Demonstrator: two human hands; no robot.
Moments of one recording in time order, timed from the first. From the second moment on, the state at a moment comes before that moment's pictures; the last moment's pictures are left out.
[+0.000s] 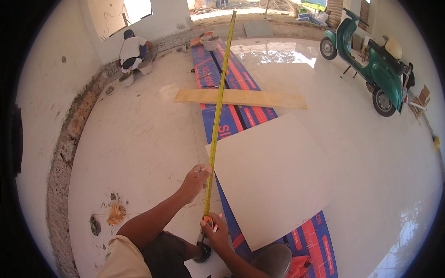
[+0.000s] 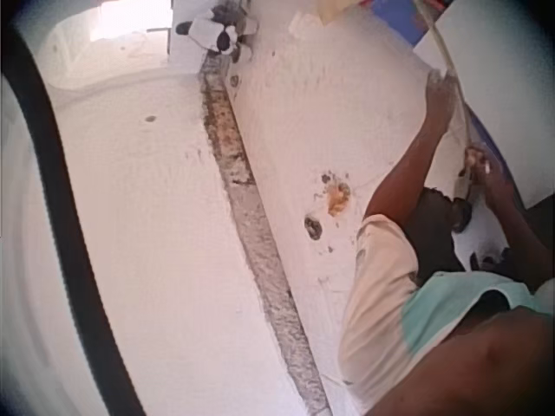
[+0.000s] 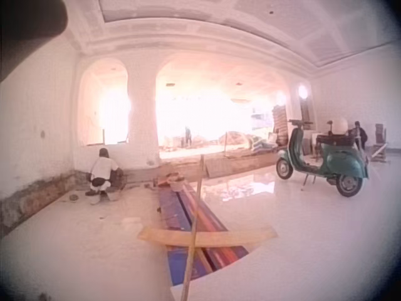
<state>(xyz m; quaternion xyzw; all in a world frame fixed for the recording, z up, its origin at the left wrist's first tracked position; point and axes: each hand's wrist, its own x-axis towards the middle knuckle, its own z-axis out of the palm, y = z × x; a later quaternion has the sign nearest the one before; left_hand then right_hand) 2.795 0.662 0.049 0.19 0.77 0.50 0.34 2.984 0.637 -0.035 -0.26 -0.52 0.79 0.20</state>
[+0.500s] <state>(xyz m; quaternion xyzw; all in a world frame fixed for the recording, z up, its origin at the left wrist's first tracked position) 2.833 0.662 0.023 0.18 0.70 0.54 0.43 3.028 0.663 -0.052 -0.30 -0.54 0.77 0.18</state>
